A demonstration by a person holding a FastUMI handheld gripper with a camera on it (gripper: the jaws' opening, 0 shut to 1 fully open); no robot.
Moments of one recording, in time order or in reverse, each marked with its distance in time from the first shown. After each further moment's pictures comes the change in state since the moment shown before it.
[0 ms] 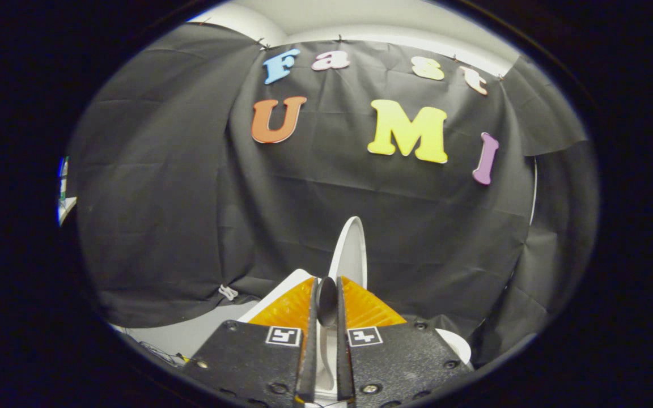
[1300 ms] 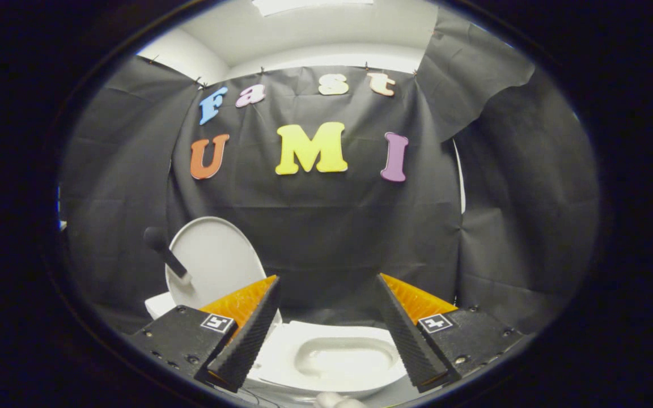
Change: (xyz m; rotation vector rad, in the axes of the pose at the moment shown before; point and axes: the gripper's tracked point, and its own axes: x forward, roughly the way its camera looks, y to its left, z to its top) arm -0.124 -0.279 -0.087 0.164 -0.171 -0.226
